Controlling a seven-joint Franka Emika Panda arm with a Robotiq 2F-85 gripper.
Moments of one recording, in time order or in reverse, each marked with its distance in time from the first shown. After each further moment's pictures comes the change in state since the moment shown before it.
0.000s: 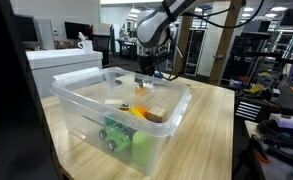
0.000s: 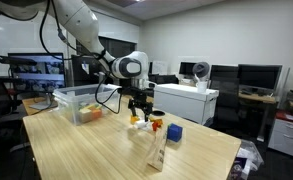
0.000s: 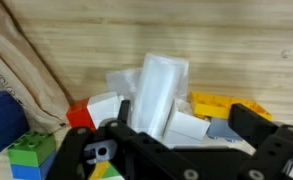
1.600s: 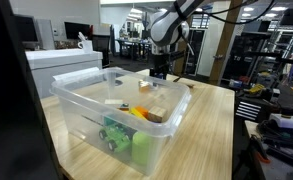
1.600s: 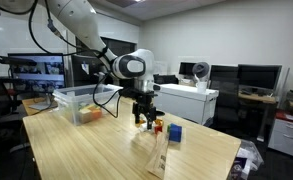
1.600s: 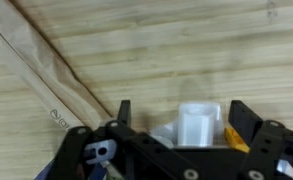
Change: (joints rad) arm -0.034 -0.067 -0.085 -0.102 0.021 -0.006 0.034
